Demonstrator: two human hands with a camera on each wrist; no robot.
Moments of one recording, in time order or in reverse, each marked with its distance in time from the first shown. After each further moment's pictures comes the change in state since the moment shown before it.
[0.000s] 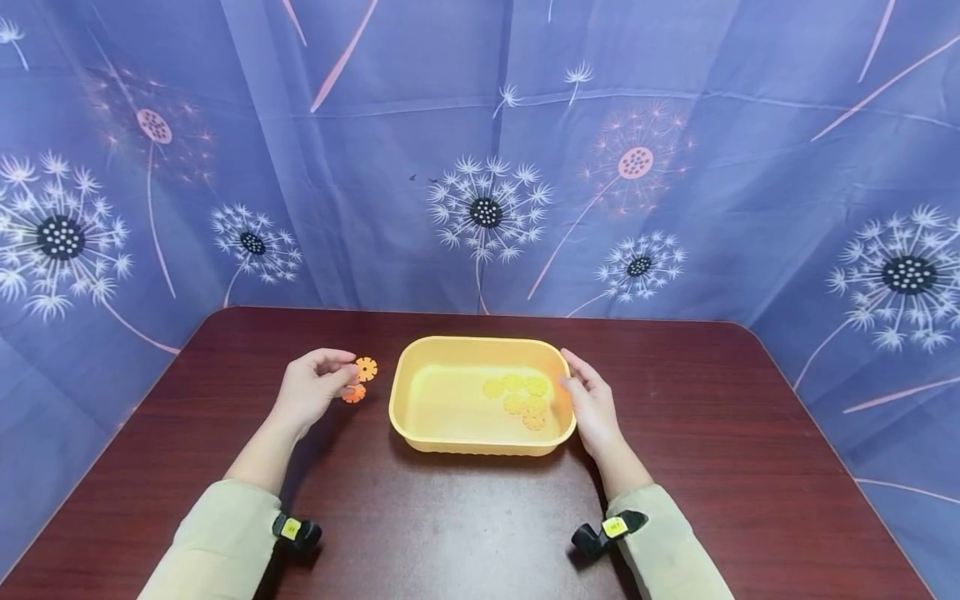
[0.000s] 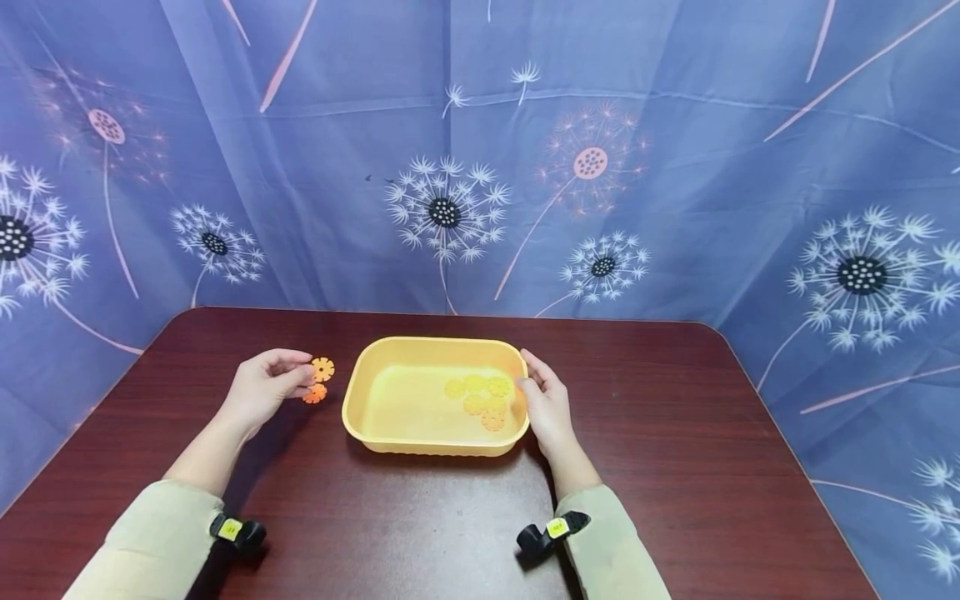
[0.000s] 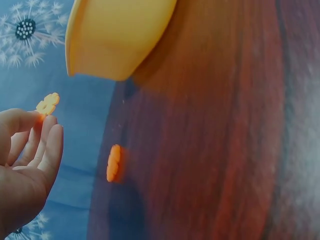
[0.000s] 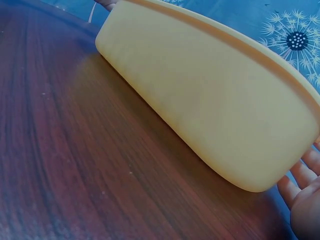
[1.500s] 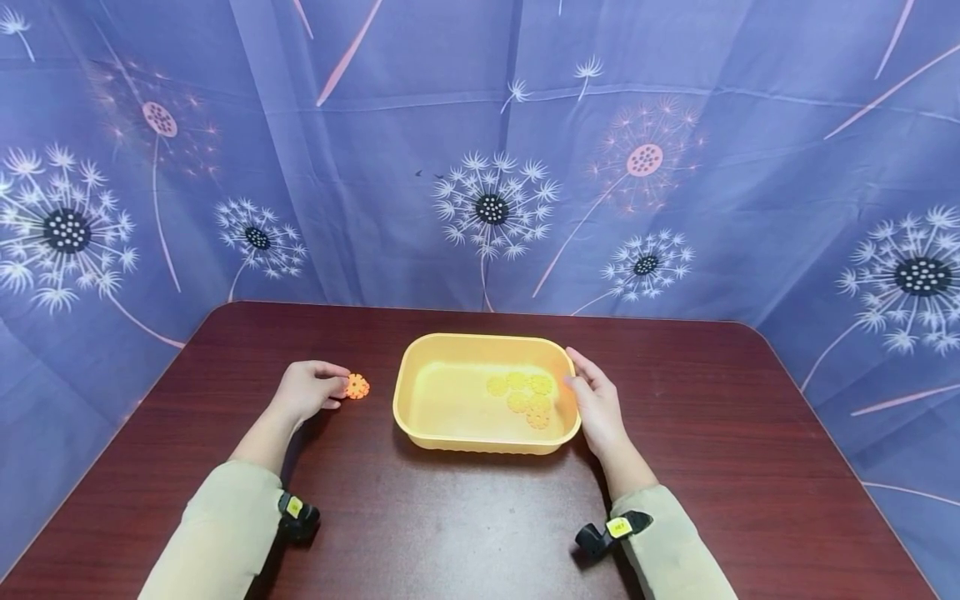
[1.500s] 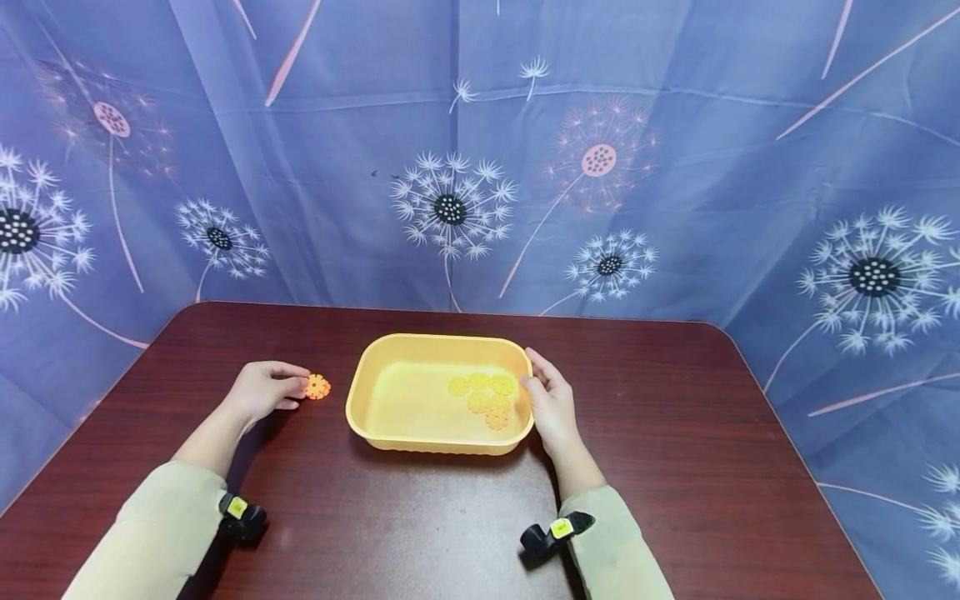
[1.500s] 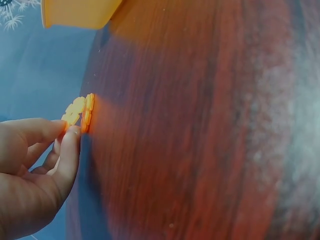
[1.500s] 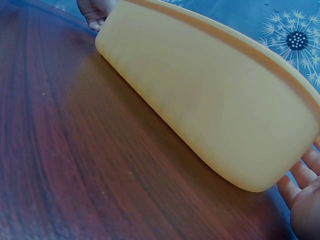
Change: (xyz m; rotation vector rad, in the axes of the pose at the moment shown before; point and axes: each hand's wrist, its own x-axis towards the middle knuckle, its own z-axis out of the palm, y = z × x) left_hand 0.018 -0.027 -0.021 0.235 -0.053 -0.224; right_hand 0.001 0.001 0.000 -0.008 -0.003 0.000
